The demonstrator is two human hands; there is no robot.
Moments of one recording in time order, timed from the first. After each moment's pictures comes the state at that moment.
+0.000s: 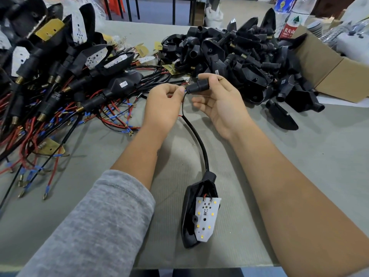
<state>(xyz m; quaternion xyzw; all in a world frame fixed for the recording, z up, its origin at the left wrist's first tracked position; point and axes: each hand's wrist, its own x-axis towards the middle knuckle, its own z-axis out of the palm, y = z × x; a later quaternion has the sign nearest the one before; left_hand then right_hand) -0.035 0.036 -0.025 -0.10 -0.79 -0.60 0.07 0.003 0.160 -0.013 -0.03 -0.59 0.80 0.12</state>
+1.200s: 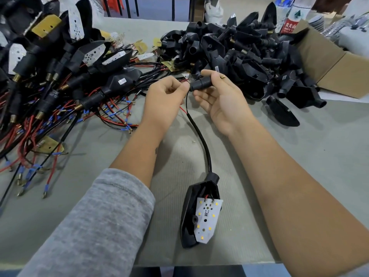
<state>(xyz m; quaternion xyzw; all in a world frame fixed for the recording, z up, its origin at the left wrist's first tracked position) -0.029 0.035 -0.022 -0.13 -0.75 -0.65 0.06 0.003 0.162 -0.012 -0.06 -0.53 0.84 0.11</state>
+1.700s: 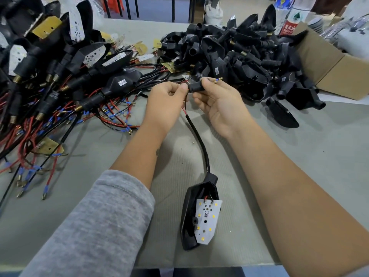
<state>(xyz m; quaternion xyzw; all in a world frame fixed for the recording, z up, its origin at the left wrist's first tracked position) -0.029 0.038 -0.020 -0.10 -0.77 -0.63 0.04 0.000 0.160 -0.013 -0.06 -0.53 0.84 0.10</state>
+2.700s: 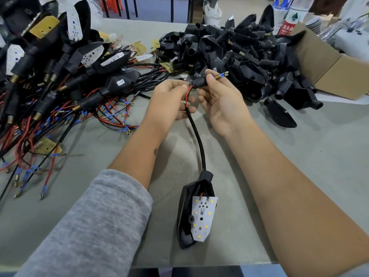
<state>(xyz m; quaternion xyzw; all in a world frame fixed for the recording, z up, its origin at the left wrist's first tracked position) -0.023 0.041 -0.013 -0.08 -0.67 -0.74 -0.07 0.003 0.161 -0.011 -0.08 -0.50 0.85 0.13</state>
